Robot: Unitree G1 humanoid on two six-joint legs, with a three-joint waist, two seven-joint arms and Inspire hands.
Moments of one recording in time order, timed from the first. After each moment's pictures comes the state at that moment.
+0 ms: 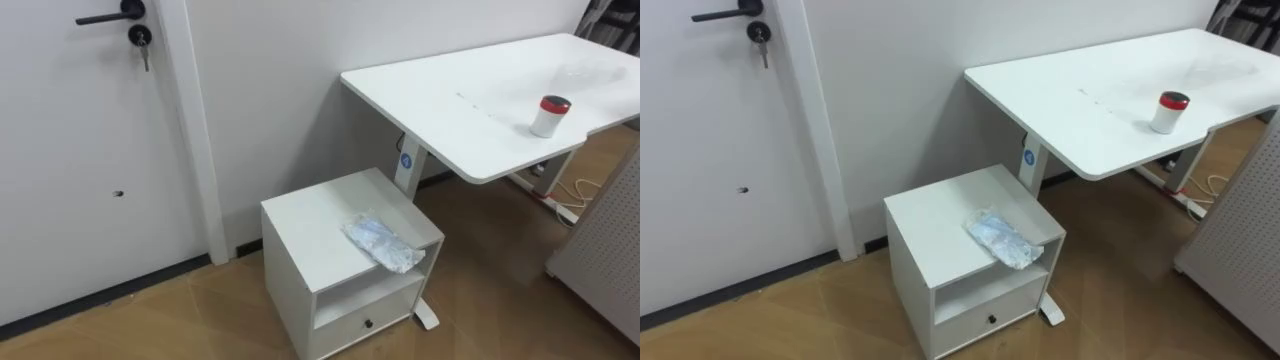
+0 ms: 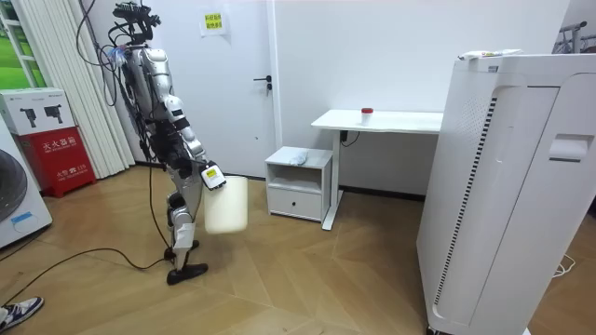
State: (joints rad) left arm 0.16 0.19 0.18 1.16 0.40 0.07 0.13; right arm 0.06 -0.24 -0.03 1.31 0.16 -0.01 0.03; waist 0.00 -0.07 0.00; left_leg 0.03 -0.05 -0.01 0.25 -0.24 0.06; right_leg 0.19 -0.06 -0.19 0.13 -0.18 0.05
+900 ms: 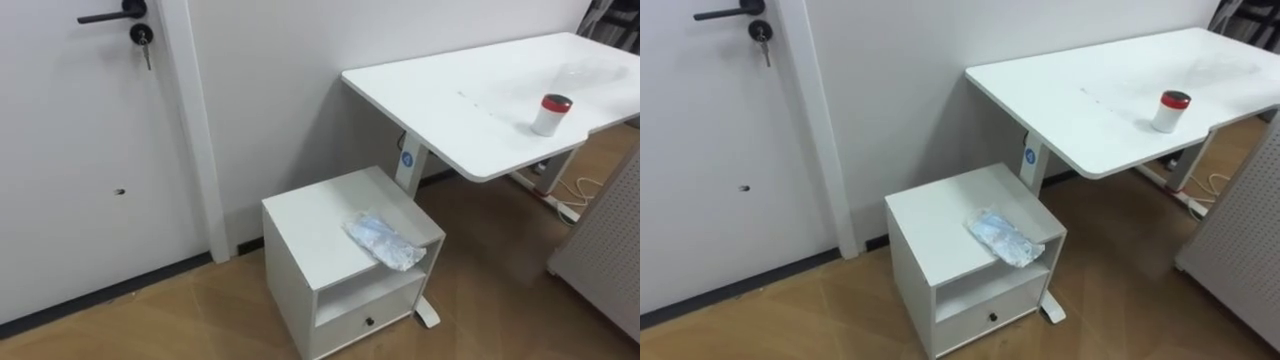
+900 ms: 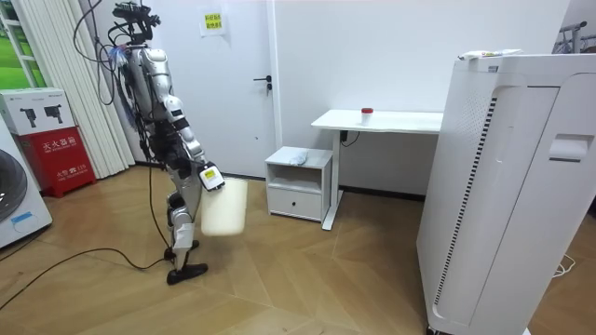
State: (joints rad) left arm 0.17 0.19 0.17 1.17 0.43 0.09 0.14; right arm 0.06 -0.24 -0.04 1.32 0.19 0.00 0.00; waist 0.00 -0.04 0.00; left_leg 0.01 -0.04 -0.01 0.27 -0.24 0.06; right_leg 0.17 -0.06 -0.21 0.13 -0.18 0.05
